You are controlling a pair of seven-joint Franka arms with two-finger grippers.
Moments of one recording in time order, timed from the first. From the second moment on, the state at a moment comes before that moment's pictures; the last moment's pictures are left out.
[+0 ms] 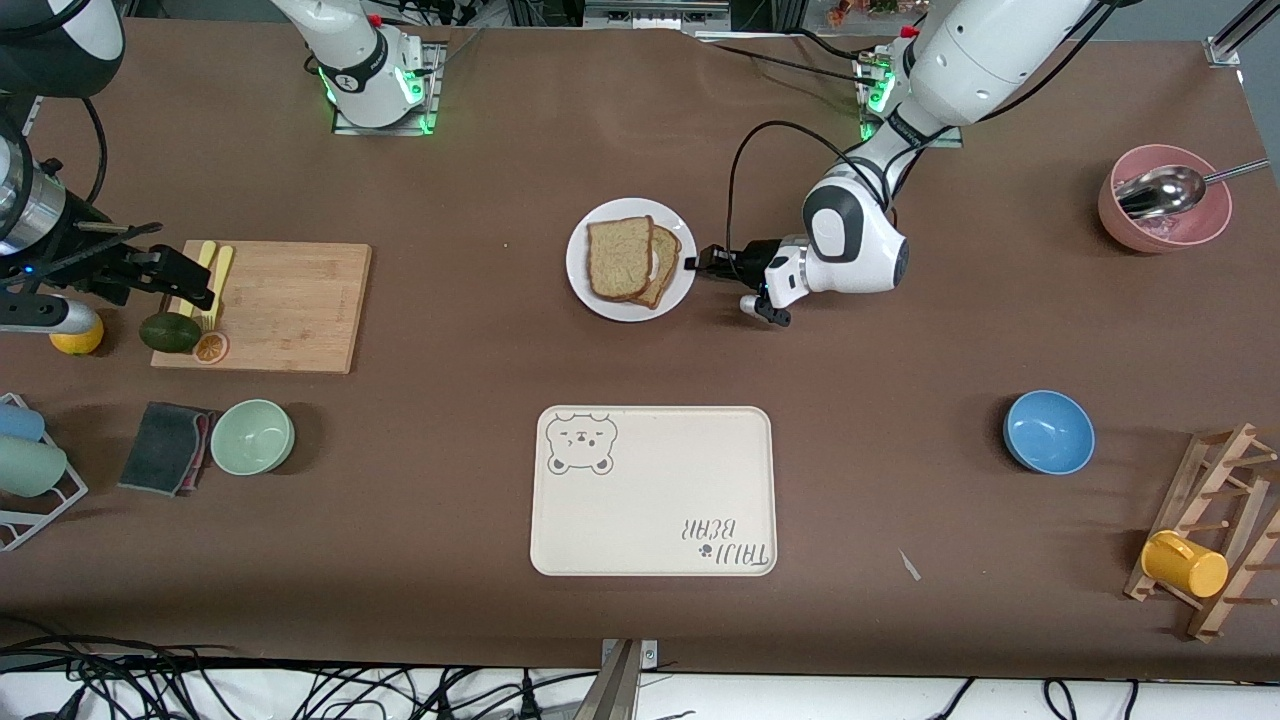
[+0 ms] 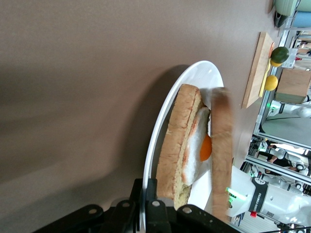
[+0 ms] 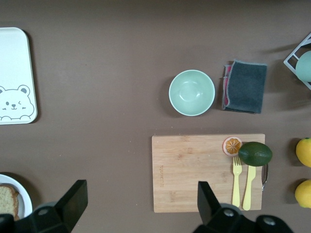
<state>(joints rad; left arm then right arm) -0.11 0.57 -0.46 -2.23 -1.44 2.39 0.82 -0.18 0.13 0.24 -1.54 -0.05 1.69 0.12</state>
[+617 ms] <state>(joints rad) -0.10 0.56 -0.45 -2.16 -1.48 2.41 0.83 -0.18 0.12 0.20 -1.53 -0.05 1.68 0.12</state>
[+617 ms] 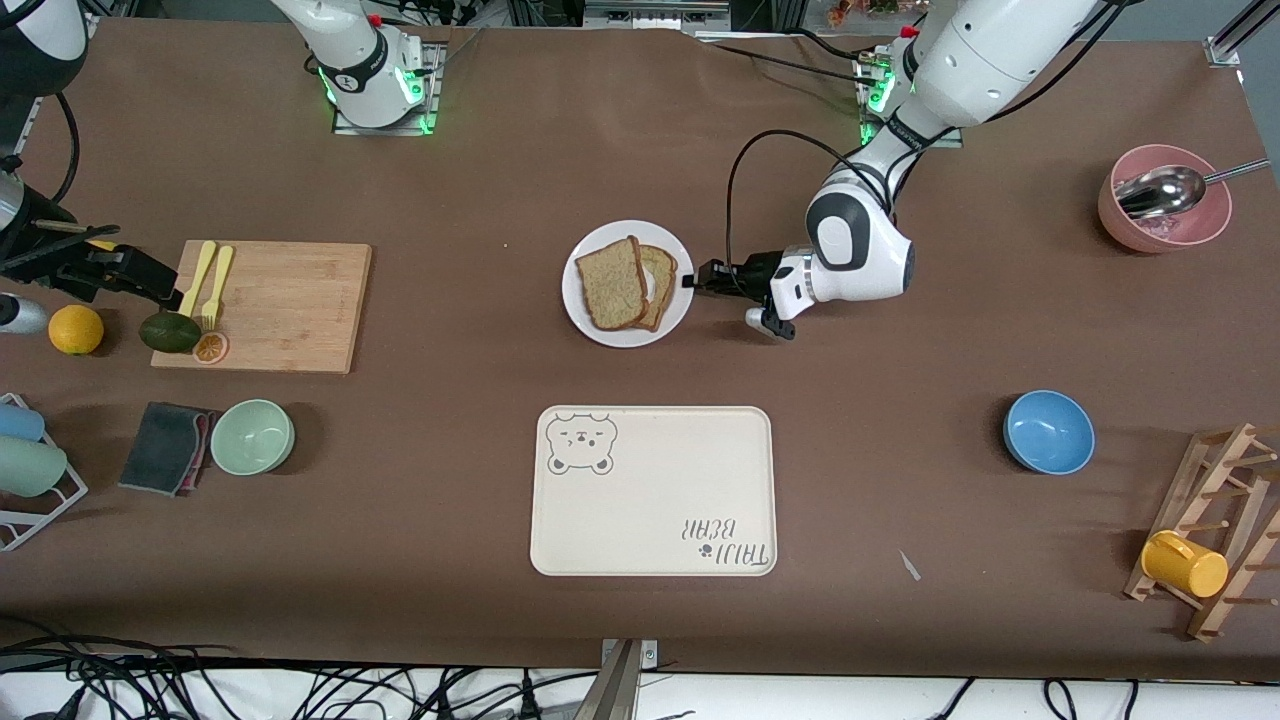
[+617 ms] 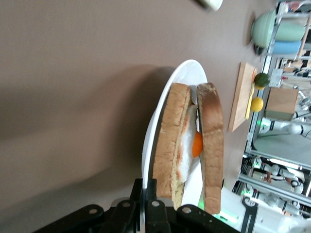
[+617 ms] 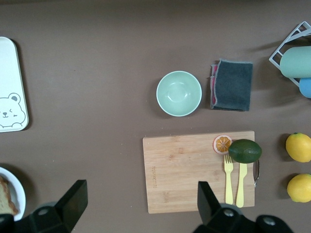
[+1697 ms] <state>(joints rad) -0.05 0.55 -0.34 -1.89 -1.48 2.41 0.64 -0.18 0.12 0.19 -1.52 -0.04 1.69 0.11</state>
